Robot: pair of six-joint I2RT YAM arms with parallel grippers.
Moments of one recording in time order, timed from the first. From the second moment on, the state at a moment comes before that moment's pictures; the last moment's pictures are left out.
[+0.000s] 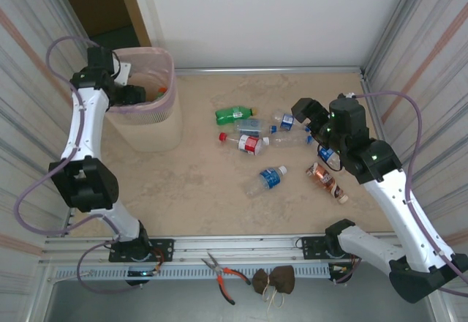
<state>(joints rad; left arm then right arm) 0.11 1.68 1.75 -1.03 0.04 0.18 0.45 0.96 1.22 -0.77 0.12 1.01</state>
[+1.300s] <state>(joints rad) 0.11 1.11 1.31 -0.57 0.87 -0.23 0.54 1.26 0.86 -0.84 -0.10 1.45</state>
